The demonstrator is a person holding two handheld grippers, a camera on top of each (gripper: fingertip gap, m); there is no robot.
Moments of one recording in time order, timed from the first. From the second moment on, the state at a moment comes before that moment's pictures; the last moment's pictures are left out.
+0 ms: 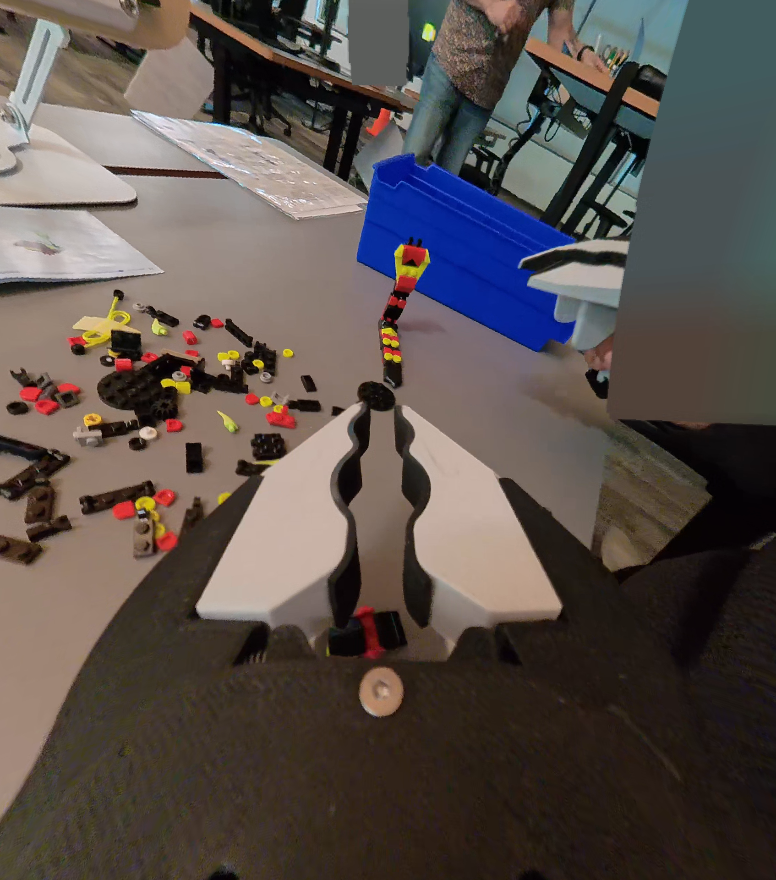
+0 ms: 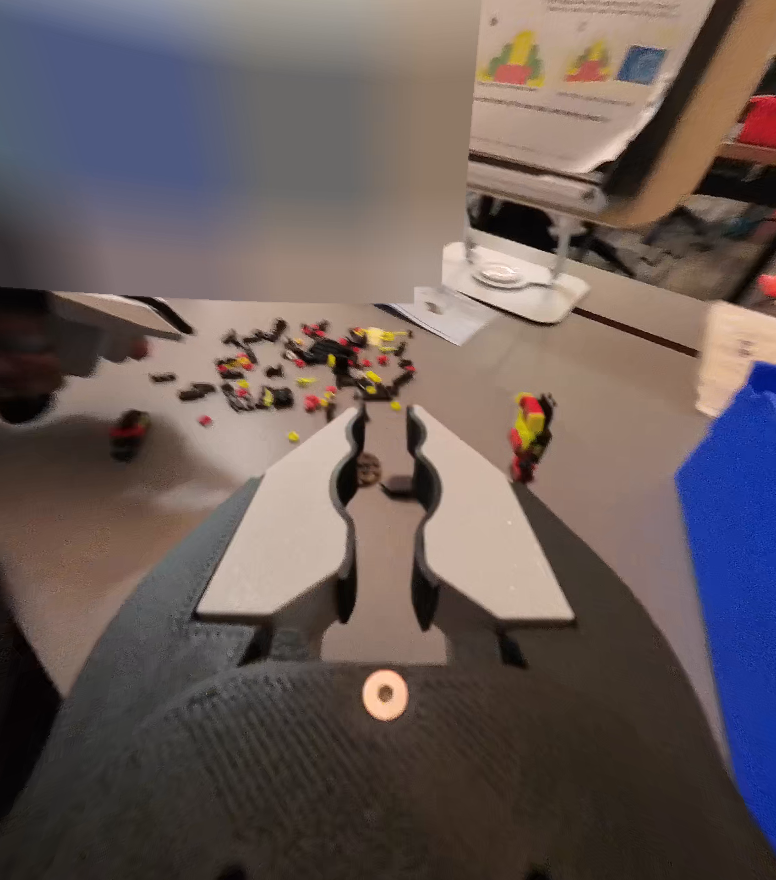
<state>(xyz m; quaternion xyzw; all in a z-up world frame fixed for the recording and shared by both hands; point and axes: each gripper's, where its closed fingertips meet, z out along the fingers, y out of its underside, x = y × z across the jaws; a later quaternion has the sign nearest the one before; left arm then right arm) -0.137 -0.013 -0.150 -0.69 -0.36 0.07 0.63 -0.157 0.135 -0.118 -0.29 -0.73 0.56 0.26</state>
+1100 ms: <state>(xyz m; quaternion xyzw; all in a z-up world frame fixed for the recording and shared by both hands) -0.114 -0.072 -0.196 -0.72 -0.45 0.12 0.52 -0.089 0.124 -0.166 -0.32 -0.76 0.56 0.09</state>
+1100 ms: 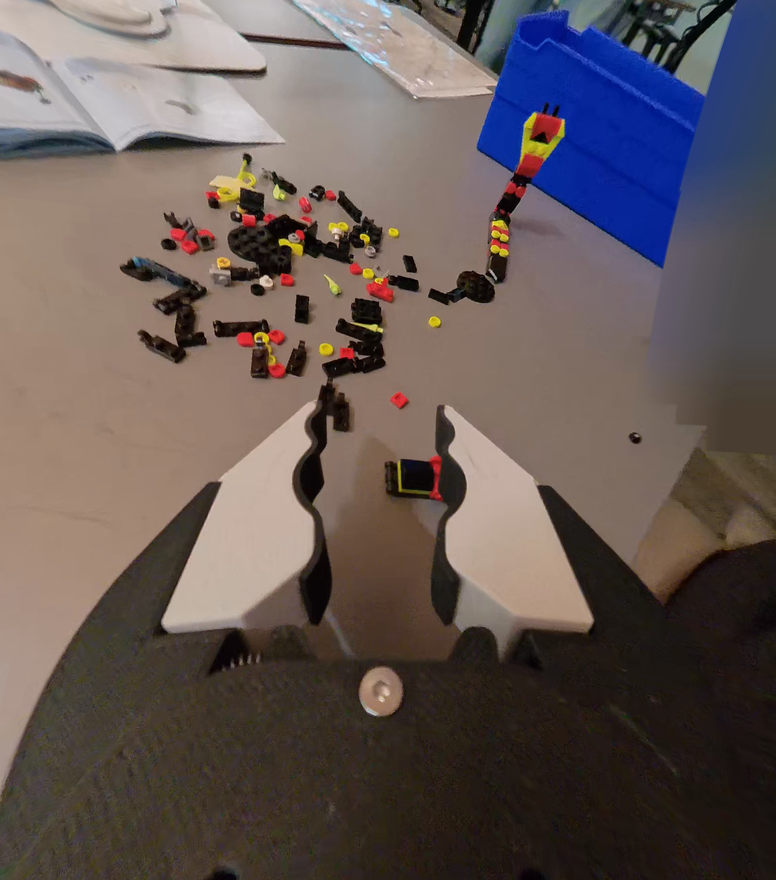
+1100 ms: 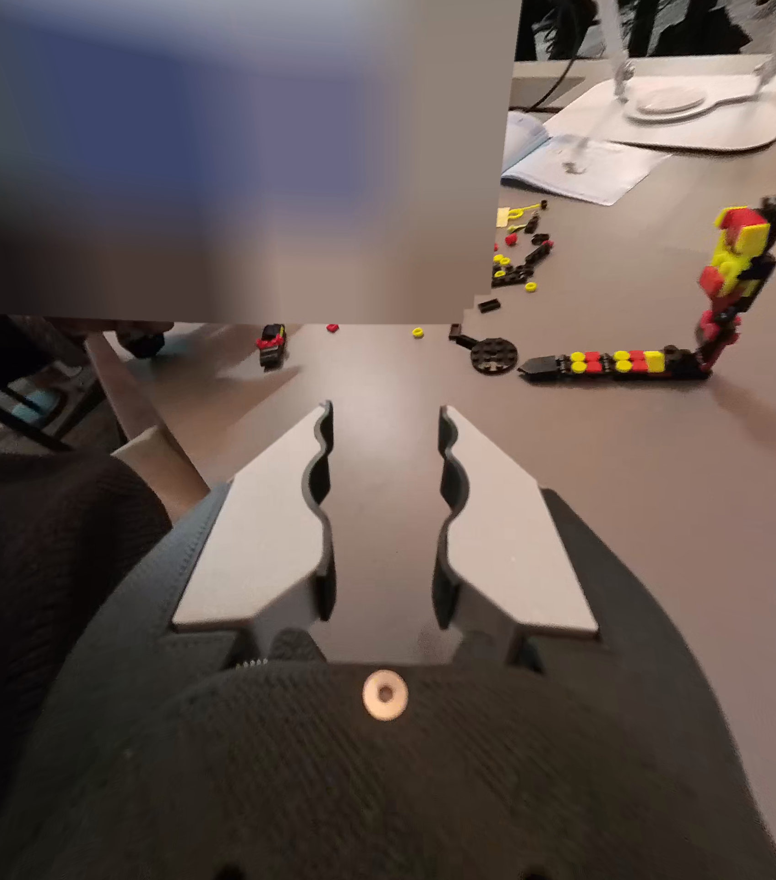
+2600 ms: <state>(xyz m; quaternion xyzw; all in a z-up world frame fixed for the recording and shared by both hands) -0.064 -0.030 -0.234 -0.83 -0.40 0.07 0.38 -0.056 0.109 -0.144 -0.32 -0.72 0.61 0.00</state>
